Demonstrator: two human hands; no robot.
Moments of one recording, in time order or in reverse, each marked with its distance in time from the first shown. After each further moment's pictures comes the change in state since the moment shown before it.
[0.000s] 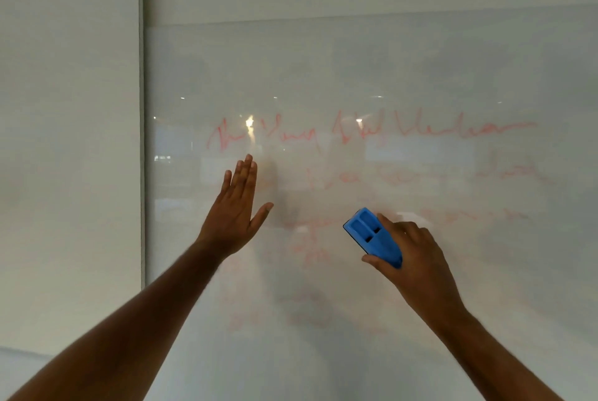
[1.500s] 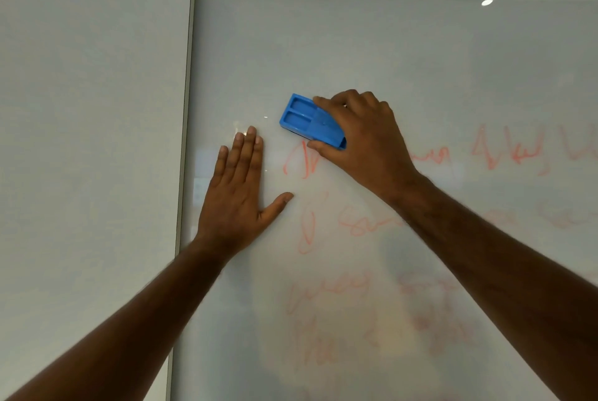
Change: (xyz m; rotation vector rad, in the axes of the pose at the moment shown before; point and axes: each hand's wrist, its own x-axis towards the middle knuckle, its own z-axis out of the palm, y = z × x) left_hand 0.072 -0.219 0.037 0.028 0.369 0.034; right_hand 0.313 -0.229 0.140 -0.333 0.421 -0.536
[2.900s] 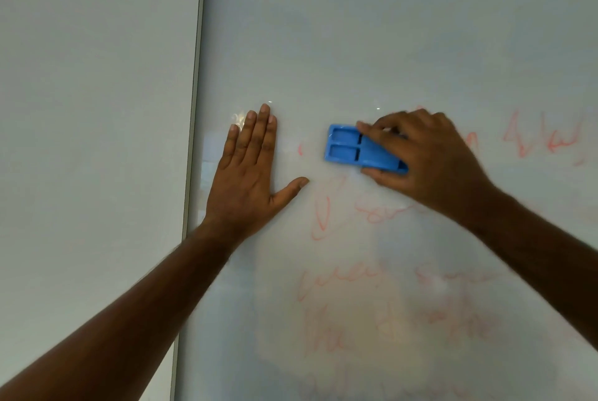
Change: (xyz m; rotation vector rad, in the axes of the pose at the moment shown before) left_hand -0.004 -0.001 0.003 0.032 0.053 0.016; right_hand -0.060 0.034 -0.019 -0.126 -0.040 -0.246
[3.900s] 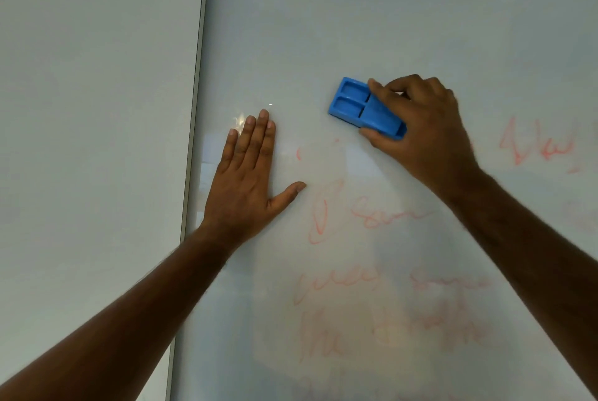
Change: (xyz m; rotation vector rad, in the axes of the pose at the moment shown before) left_hand -0.002 0.001 0.000 -0.001 0.000 -0.004; right_hand 0.035 0.013 0.000 0.062 0.042 0.260
